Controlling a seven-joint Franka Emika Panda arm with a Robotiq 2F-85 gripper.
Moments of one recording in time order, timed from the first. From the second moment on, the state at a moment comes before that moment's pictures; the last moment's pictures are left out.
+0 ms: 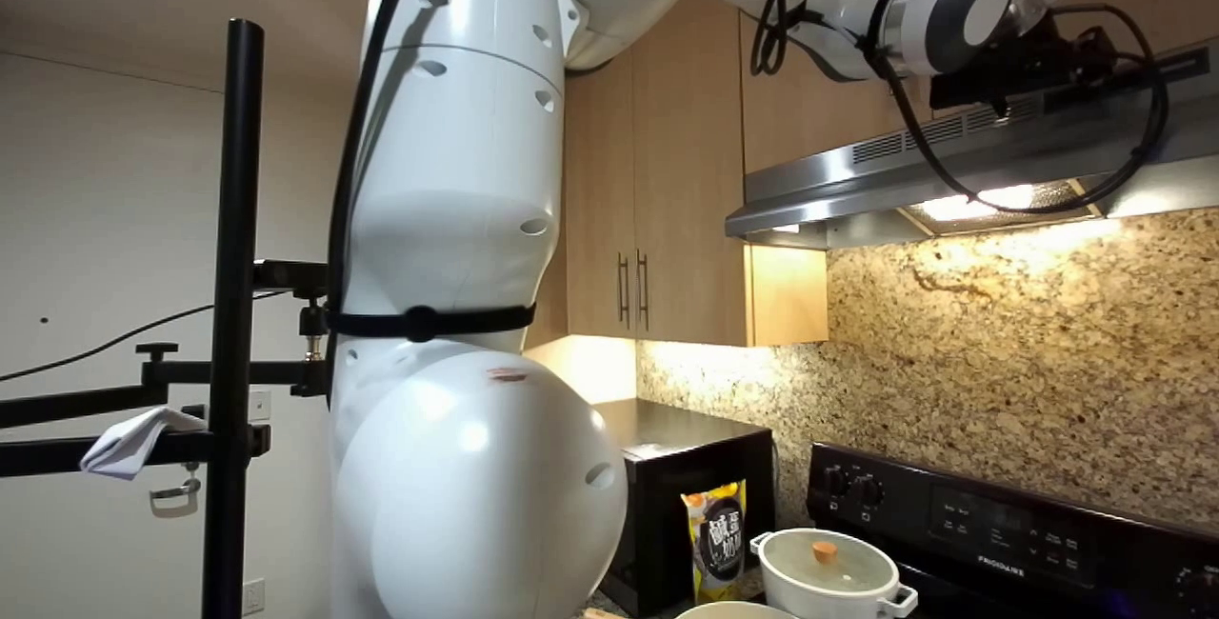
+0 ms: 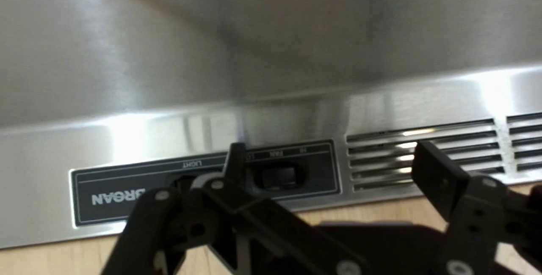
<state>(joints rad) -0.09 0.05 -0.04 -1.59 0.35 2.79 -0.24</state>
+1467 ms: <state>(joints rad) -0.09 0.05 -0.07 -1.58 0.34 2.79 -0.24</state>
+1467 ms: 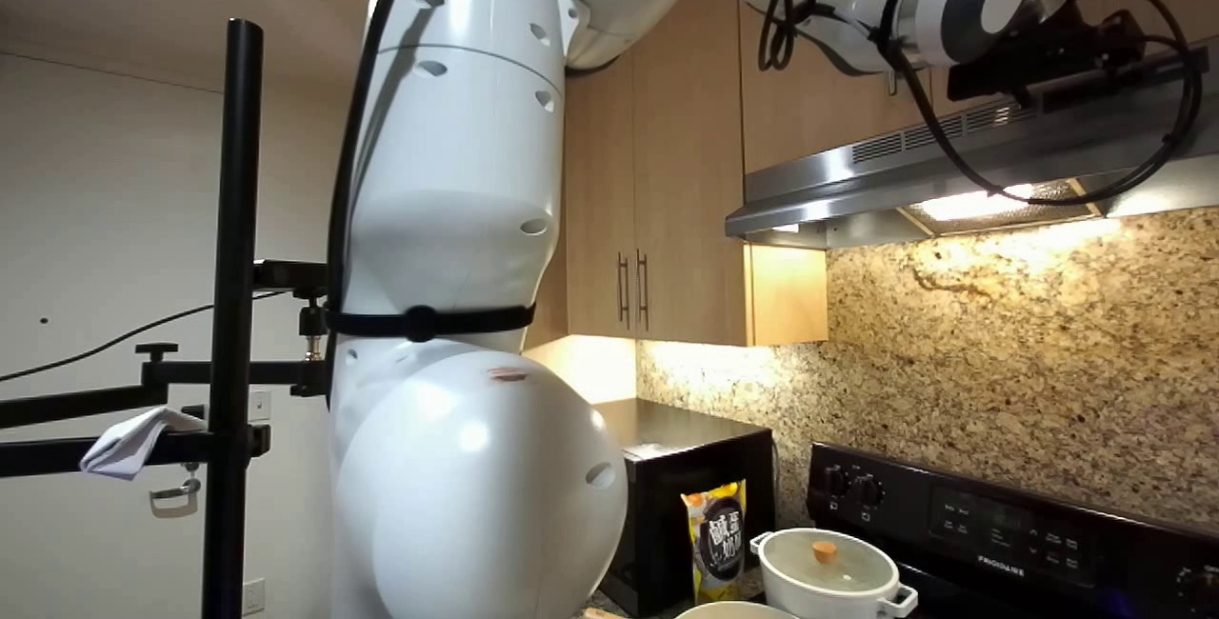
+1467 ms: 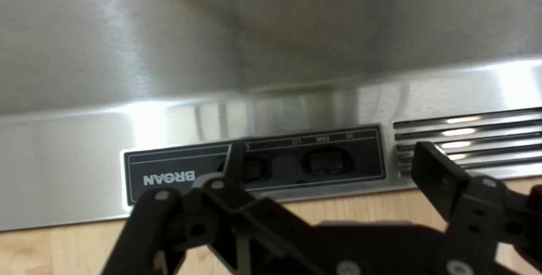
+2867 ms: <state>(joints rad) -0.09 0.07 -0.06 -1.52 0.32 2.79 -0.24</state>
